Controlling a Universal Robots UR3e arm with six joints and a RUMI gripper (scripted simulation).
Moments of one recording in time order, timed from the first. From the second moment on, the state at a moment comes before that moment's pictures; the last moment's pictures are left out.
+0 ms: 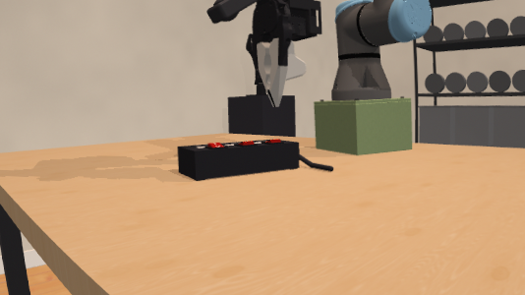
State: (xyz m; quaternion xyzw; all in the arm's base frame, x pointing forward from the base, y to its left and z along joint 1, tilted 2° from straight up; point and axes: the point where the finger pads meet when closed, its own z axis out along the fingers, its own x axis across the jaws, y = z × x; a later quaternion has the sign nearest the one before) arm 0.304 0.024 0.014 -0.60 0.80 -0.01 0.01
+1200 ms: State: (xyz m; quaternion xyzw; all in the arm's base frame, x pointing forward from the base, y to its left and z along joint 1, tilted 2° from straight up) arm 0.305 0.023 -0.017 -0.60 0.80 -0.01 0.01
